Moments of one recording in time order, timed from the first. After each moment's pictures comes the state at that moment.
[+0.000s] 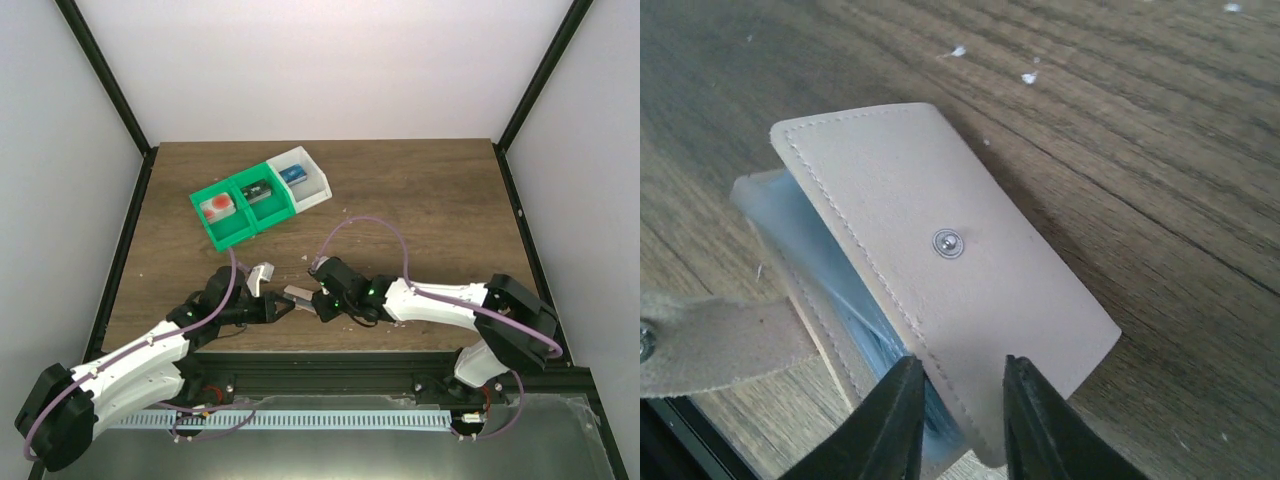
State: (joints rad) left arm -0.69 0.87 0.31 -0.05 0.45 -0.81; right arm 1.04 1.50 0.80 -0.22 0.02 0.46
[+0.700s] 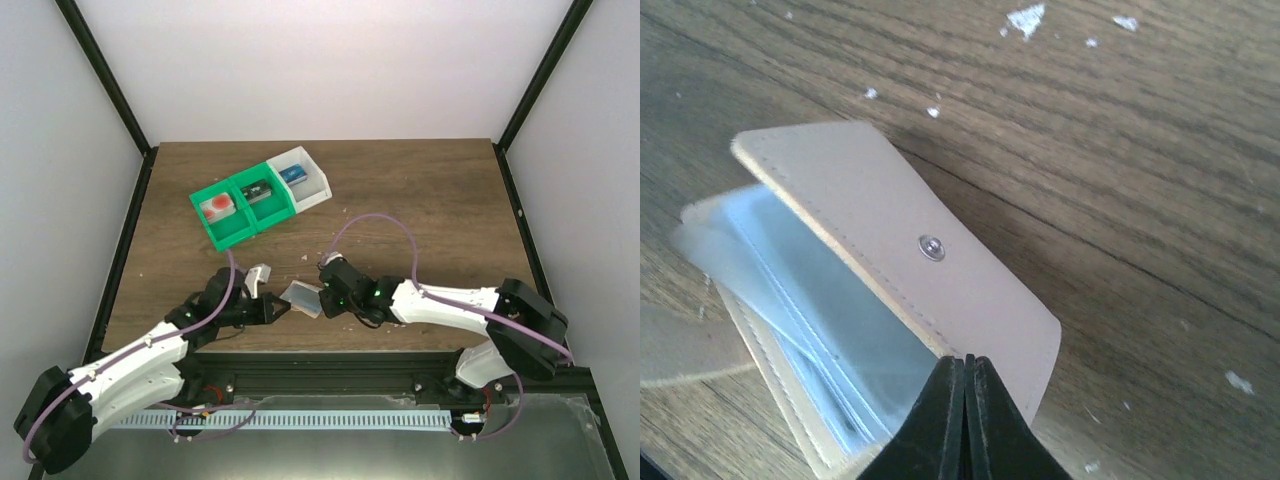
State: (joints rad) left arm -0.69 0.85 0.31 -0.10 0.40 -0.80; right arm 1.04 1.46 0.79 -0.25 0.16 0.52
